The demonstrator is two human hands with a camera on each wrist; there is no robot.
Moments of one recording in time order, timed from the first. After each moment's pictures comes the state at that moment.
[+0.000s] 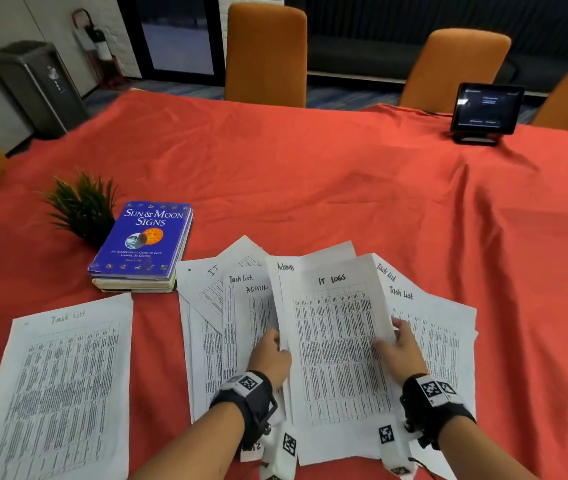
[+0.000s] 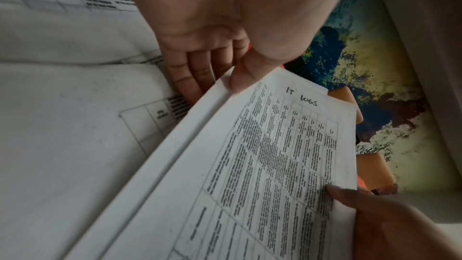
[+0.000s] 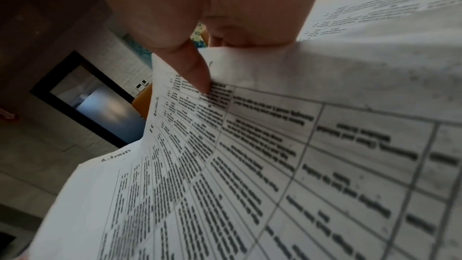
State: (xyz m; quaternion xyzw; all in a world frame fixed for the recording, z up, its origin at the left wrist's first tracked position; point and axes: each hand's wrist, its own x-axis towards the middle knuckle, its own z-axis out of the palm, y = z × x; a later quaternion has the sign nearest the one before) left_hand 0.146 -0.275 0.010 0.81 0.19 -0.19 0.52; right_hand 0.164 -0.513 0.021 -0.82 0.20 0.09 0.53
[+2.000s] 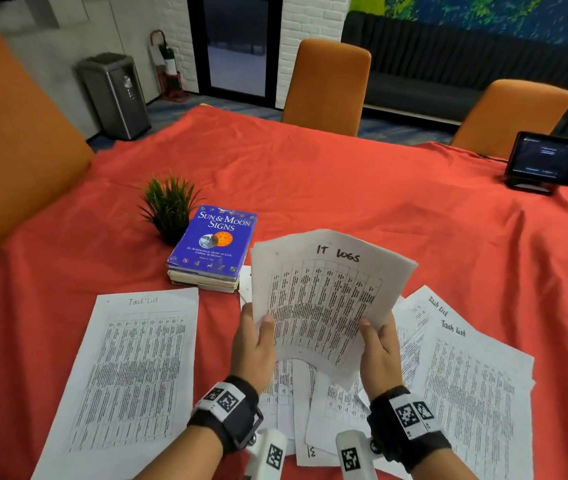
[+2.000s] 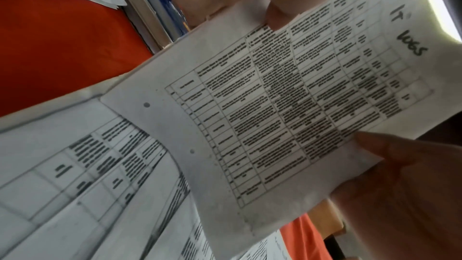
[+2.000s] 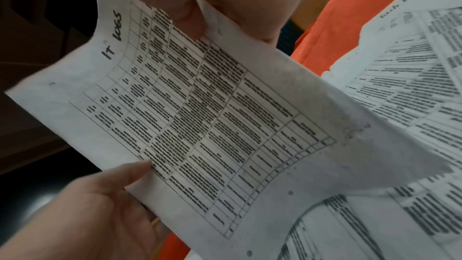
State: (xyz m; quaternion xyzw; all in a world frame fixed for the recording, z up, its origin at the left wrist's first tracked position) left_hand 0.106 -0.157 0.076 0.71 0.17 0.14 0.67; right_hand 0.133 -0.336 0.105 -0.71 0.05 -0.02 0.70
